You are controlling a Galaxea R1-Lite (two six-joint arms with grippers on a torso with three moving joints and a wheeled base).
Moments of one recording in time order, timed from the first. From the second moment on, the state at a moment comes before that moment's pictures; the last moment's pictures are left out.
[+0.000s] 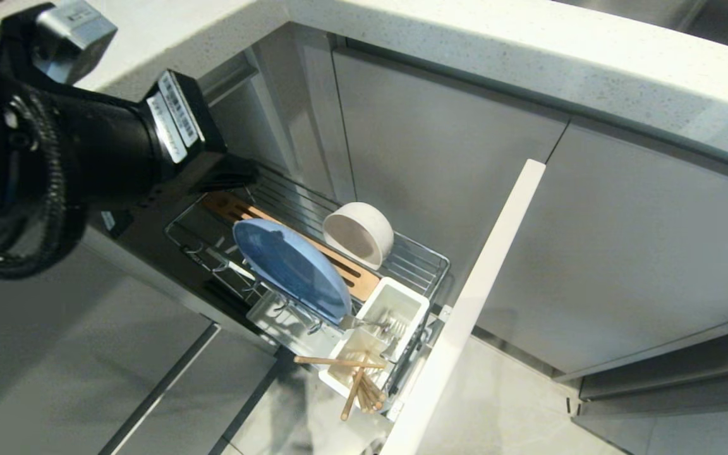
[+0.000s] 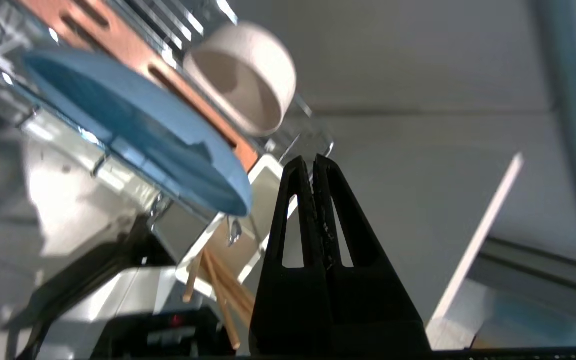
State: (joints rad) left arm -0.85 1.39 -1.50 0.51 0.41 -0.75; right arm 0.00 0.00 0.00 0.00 0.00 0.03
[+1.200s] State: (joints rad) left arm -0.92 1.71 -1.59 0.73 0.71 -1.04; right arm 0.00 0.00 0.00 0.00 0.00 0.03
